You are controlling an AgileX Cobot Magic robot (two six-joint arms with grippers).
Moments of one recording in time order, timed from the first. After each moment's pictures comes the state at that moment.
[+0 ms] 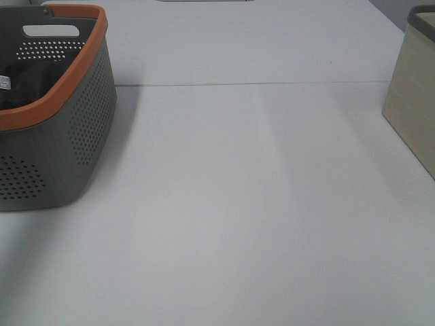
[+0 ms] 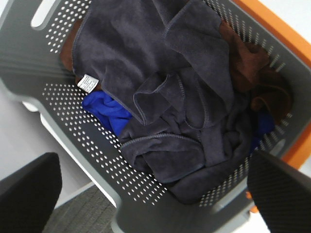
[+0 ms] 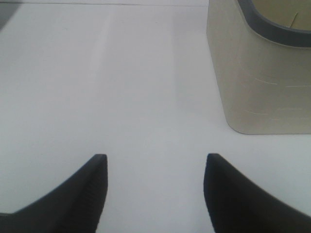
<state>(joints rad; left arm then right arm) 0.00 1.61 -1.71 0.00 1.21 0.88 0.05 0.00 -0.50 0.07 1.07 -0.01</state>
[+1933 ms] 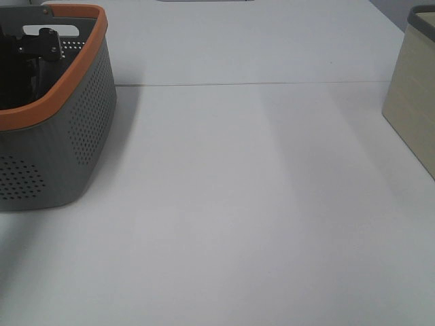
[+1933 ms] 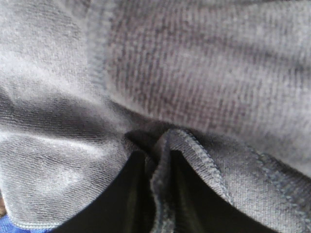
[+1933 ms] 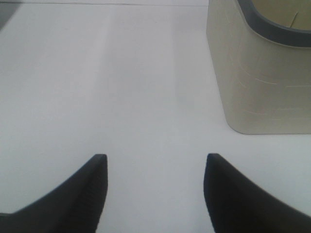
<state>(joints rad) 0.00 2.21 -1.77 0.02 0.92 1.19 0.05 0.00 -0.50 0.07 1.07 -0.01</state>
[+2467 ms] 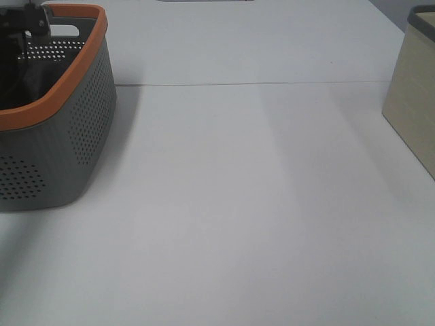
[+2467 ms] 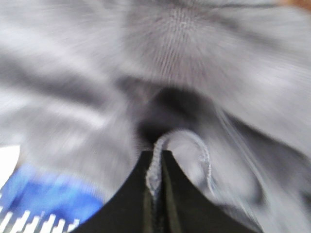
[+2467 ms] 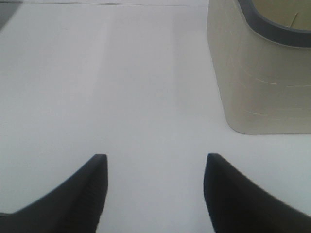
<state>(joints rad) 0.00 2.10 -1.81 0.01 1.08 1.11 0.05 0.00 -0.50 0.07 1.07 -0.01</state>
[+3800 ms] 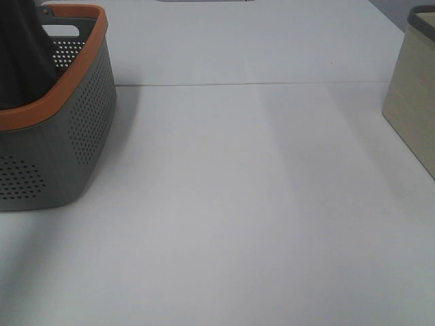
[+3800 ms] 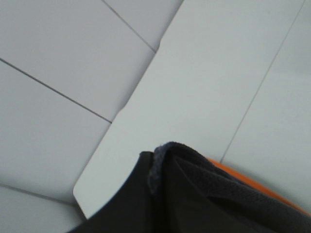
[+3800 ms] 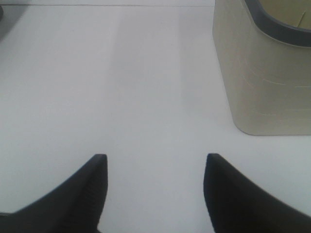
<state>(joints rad) 0.00 1.52 -1.96 -0.48 0.96 1.21 0.05 0.00 -0.50 0.09 1.06 -0.01</state>
